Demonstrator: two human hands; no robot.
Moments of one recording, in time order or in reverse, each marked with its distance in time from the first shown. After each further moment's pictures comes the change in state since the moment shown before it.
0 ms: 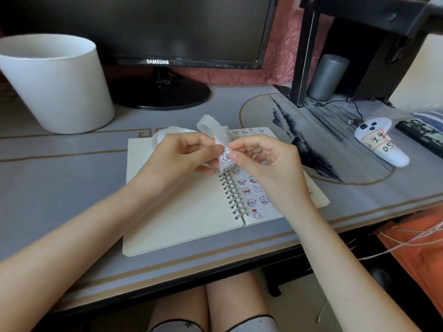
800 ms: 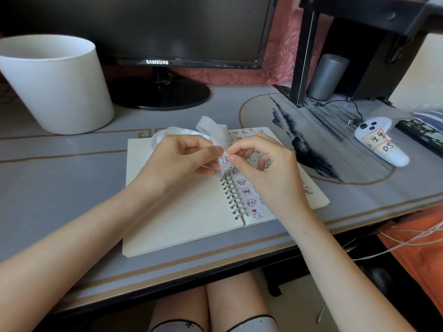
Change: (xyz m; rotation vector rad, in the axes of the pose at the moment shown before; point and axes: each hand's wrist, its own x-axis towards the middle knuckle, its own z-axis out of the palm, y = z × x) left_hand 0.000 0.001 0.003 -0.031 0.053 -0.043; right_hand -0.002 0.004 0.002 -0.231 0.019 -0.139
